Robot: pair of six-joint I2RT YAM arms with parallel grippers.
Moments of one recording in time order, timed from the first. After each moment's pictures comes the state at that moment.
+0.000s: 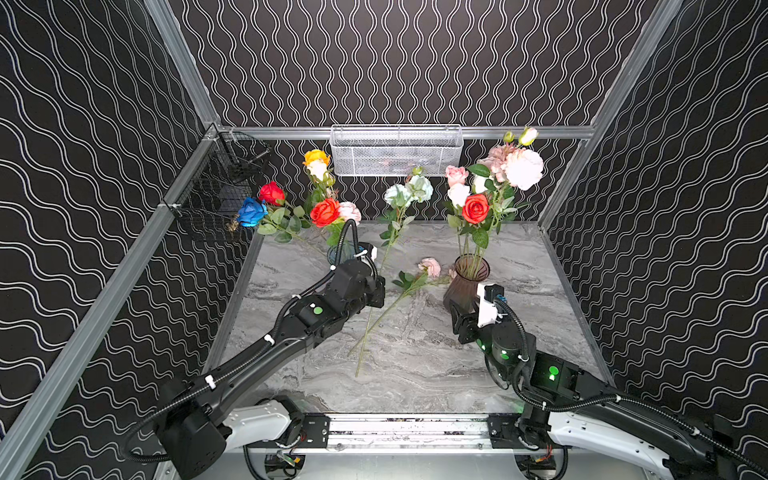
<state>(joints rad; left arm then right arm) -0.73 1.17 1.02 -0.38 -0.22 -0.41 1.04 0.74 0.60 -0.11 0.66 0.35</state>
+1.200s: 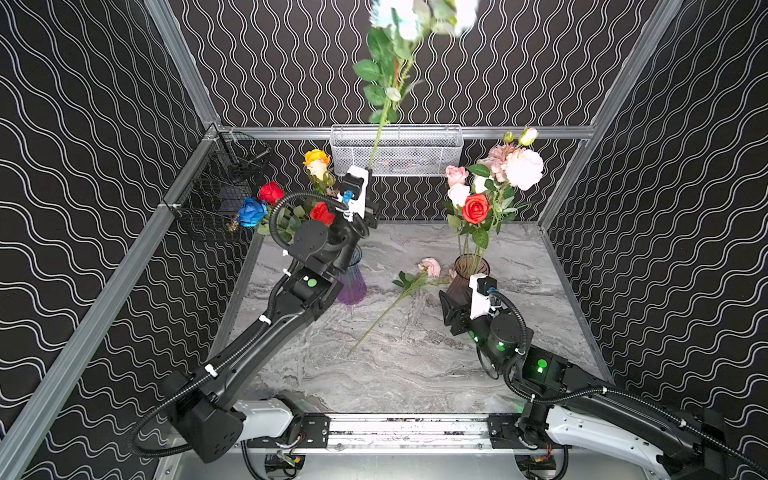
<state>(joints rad) -0.59 1.33 1.34 0.48 -0.23 0.33 0.99 0.82 0.60 0.09 0.57 0.26</state>
